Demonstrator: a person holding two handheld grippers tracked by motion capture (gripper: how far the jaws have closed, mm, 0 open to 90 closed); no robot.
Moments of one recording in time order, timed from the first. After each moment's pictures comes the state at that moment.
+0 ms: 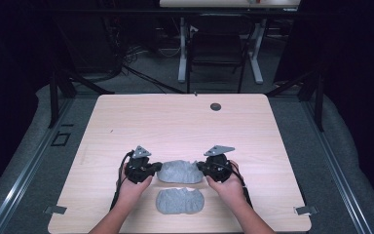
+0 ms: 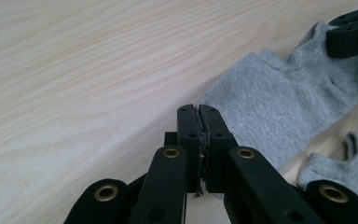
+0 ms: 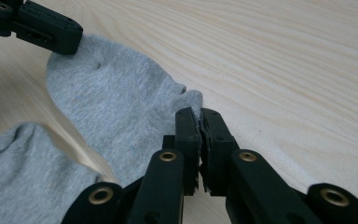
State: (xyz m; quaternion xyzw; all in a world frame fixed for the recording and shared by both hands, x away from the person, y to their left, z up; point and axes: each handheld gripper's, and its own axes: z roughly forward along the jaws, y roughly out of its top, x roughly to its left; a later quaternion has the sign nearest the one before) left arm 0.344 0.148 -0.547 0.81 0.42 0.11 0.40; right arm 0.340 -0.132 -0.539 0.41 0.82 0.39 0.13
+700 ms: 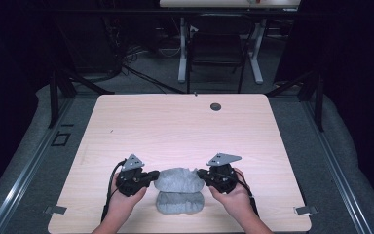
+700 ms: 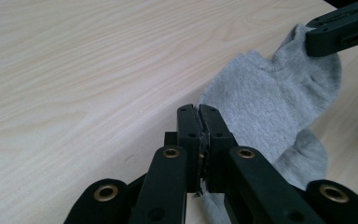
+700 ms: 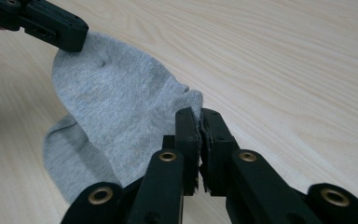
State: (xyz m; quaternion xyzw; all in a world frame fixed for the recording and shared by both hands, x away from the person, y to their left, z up) left arm 0.295 0.159 -0.522 0.80 0.39 0.10 0.43; right arm 0.298 -0.137 -0.515 0.37 0.82 0.41 0.12
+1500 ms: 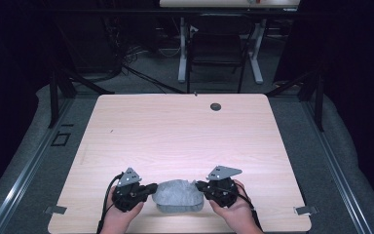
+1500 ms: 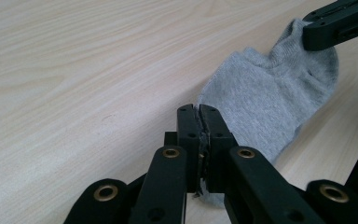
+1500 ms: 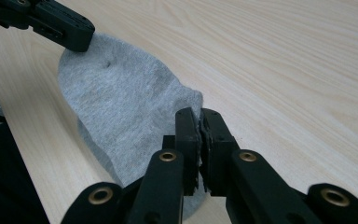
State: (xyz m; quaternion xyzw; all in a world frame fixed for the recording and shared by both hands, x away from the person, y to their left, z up) left arm 0.263 0.163 -0.533 0.81 0.39 0.09 0.43; right arm 0.267 -0.135 -0.523 0.35 0.83 0.41 0.11
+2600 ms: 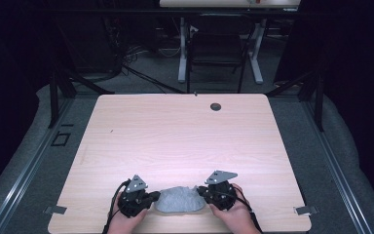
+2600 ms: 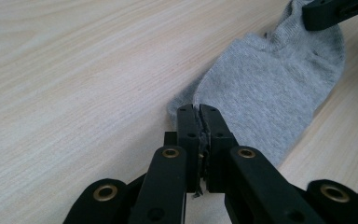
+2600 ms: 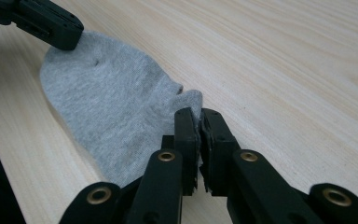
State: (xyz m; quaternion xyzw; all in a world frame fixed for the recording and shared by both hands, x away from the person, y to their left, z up) left arm 0.261 0.154 -0.563 0.83 0.39 0.08 0.39; right arm 0.270 -0.135 -0.551 0.36 0.85 0.37 0.10
